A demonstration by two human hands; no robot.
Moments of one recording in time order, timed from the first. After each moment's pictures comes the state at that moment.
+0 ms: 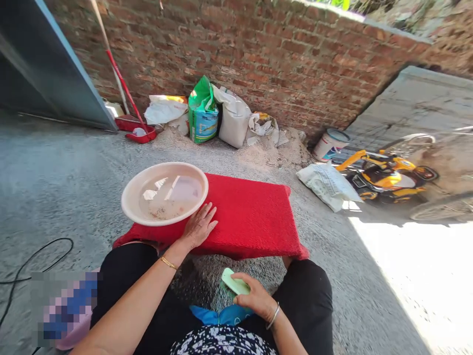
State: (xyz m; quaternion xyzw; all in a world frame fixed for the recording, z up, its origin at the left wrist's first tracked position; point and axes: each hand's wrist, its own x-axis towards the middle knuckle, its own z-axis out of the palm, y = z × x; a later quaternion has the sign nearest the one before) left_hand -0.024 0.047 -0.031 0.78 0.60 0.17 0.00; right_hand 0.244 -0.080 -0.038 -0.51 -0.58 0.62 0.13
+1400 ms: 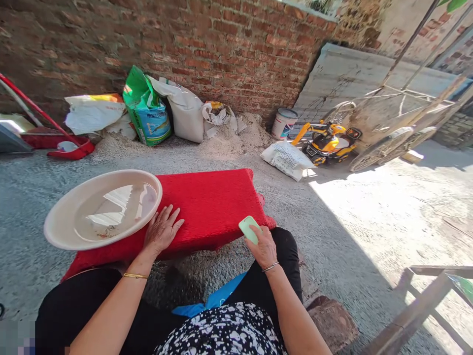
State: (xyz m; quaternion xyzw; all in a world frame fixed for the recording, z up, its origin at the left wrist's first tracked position) left_hand -0.023 0.055 -0.029 0.79 0.60 0.10 -0.04; right_hand 0.328 -0.062 -0.017 -0.73 -0.63 0.08 0.26
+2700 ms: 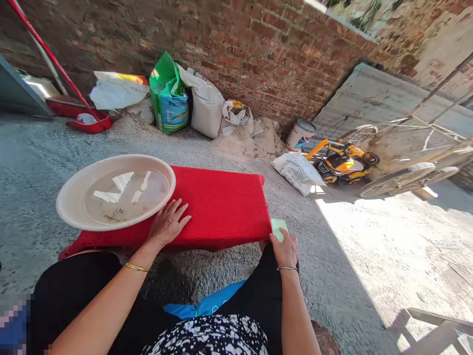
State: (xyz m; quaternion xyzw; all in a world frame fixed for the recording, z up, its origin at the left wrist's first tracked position) left_hand -0.020 0.054 -0.030 0.77 0.62 0.16 0.02; right_hand 0.365 -0.017 -0.002 -0.83 -0.51 0.08 0.20
